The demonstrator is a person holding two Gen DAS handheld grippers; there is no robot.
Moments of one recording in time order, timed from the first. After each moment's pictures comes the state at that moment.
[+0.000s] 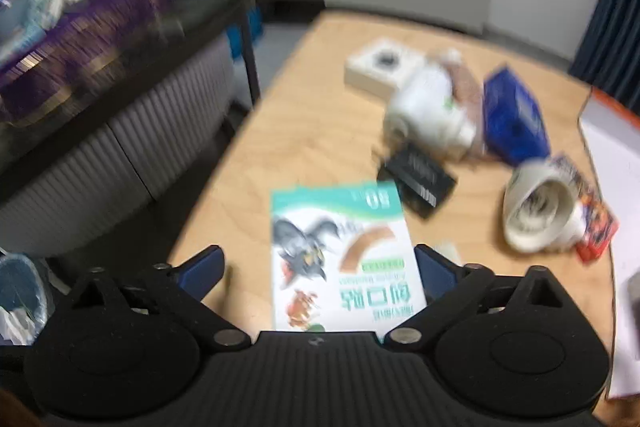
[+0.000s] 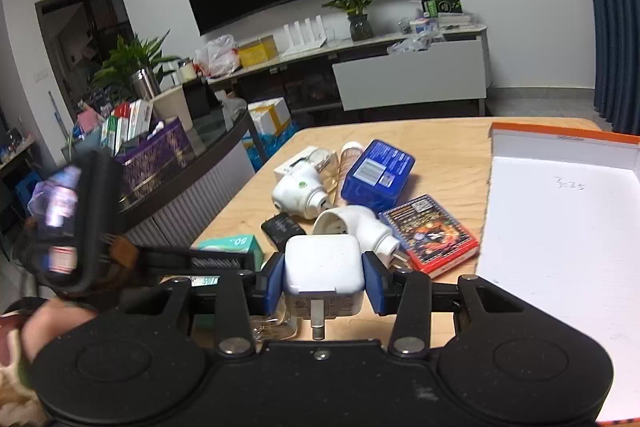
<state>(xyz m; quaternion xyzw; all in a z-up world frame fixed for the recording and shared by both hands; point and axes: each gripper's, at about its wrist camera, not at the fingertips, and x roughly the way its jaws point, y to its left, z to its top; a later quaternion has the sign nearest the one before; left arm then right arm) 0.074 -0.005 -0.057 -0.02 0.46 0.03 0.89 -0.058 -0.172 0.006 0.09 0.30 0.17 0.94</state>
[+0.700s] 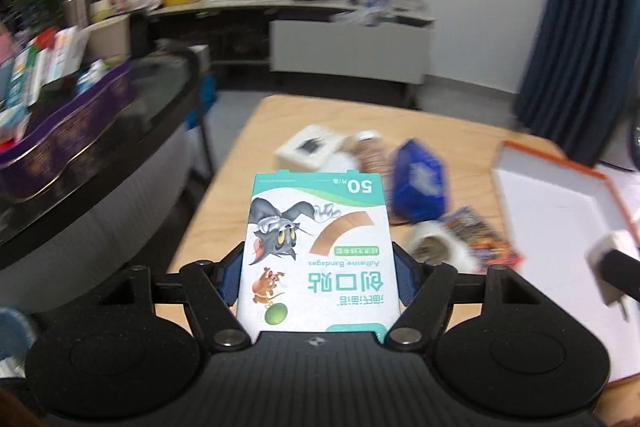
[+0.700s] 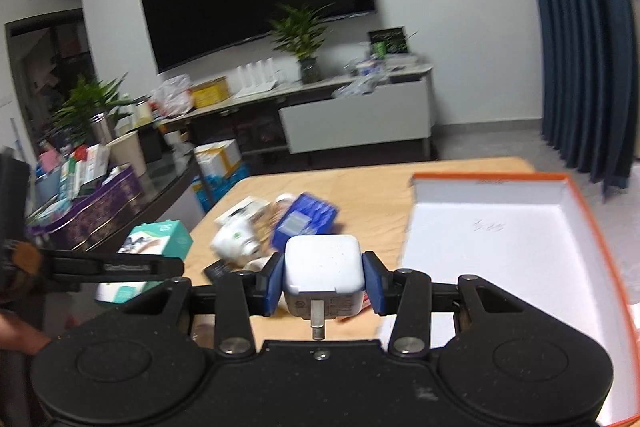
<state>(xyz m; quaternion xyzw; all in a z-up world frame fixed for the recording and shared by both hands) 0.039 -0.045 0.016 0.00 0.35 -0.04 0.94 -0.072 -0.220 0.034 0.08 0.24 0.08 0.96</state>
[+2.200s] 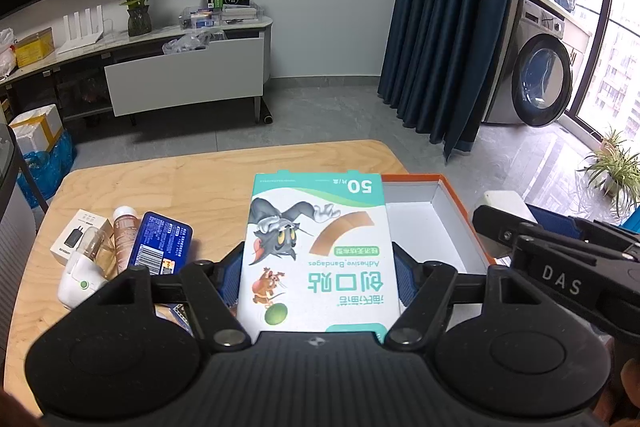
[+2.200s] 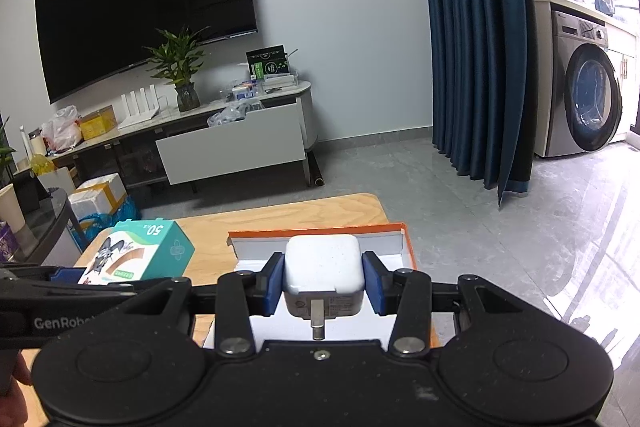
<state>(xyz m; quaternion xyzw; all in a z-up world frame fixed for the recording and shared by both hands) 0.072 -0.216 0.033 0.04 0.33 -0.21 0.92 -0.022 -0.347 0.056 0.08 0.24 -0.06 0.96</state>
